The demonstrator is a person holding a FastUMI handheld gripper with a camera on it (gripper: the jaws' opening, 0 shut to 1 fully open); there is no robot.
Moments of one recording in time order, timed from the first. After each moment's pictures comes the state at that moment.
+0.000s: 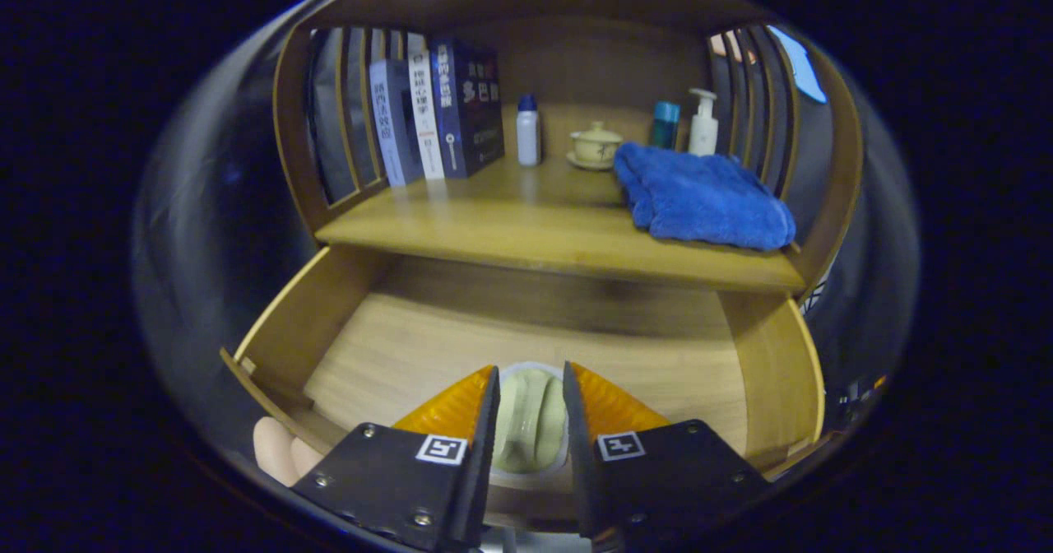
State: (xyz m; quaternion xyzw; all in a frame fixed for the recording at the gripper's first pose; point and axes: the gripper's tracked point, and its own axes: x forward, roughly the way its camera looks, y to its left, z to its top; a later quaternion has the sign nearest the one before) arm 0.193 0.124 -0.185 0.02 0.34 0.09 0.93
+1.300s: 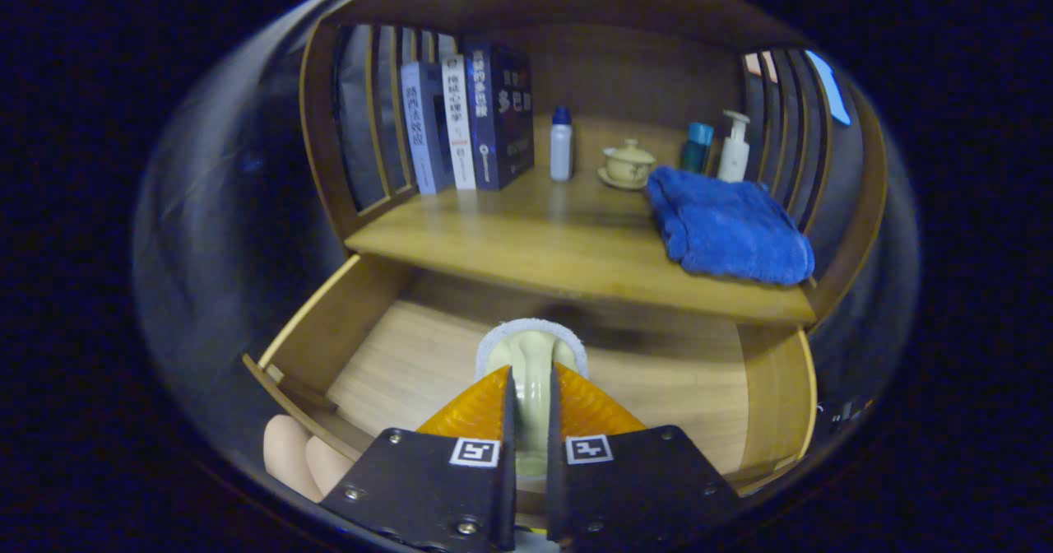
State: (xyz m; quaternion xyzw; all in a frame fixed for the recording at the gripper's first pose) arm 0.200 0.150 -0.124 0.01 0.29 0.12 0.95
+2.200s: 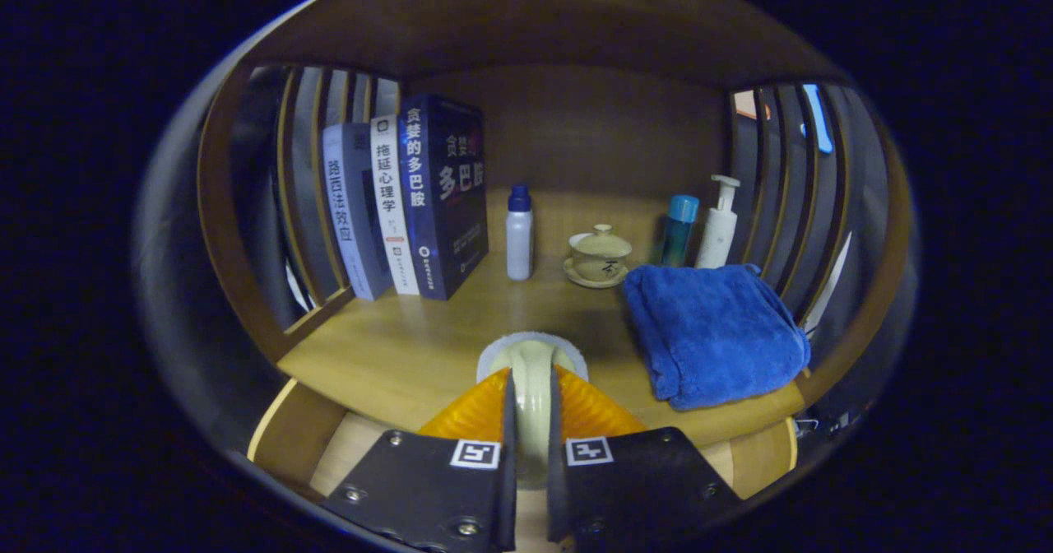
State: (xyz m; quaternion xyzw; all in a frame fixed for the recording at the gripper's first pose) arm 0.337 0.149 -0.091 0.03 0.22 0.03 0.97
